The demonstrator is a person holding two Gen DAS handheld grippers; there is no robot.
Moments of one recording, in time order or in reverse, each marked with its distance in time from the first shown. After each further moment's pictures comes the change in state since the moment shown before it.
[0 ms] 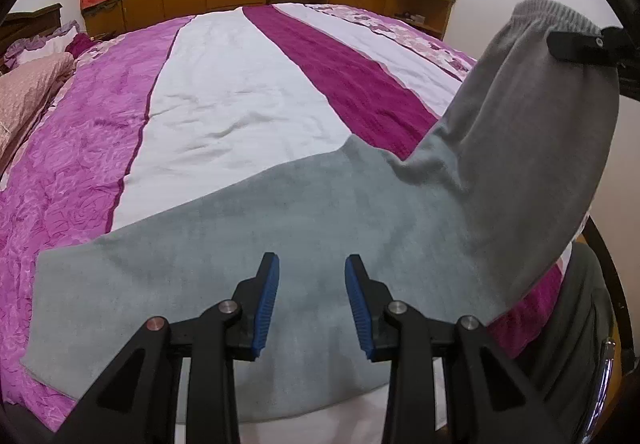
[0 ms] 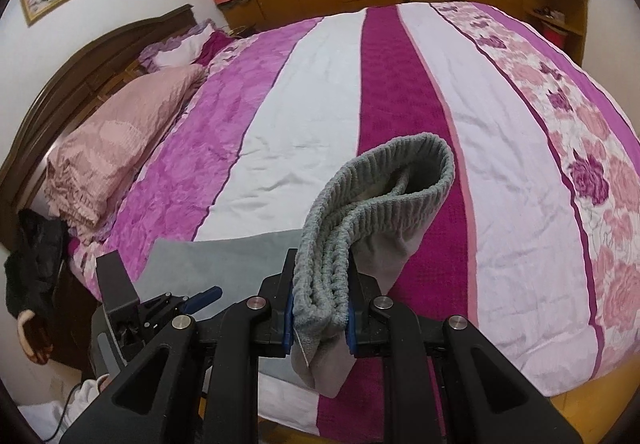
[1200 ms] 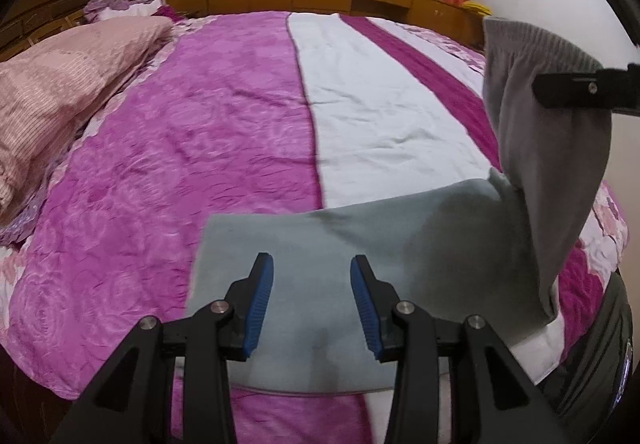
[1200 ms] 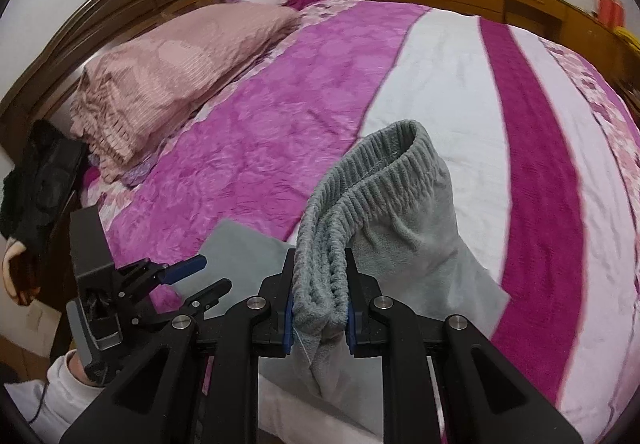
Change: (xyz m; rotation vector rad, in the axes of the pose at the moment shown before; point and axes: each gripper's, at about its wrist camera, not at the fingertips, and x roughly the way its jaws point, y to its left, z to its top) left arm -0.061 0.175 -0.032 -0.185 -0.031 0.174; right arm 0.105 0.199 0.016 -0.302 0.099 0.090
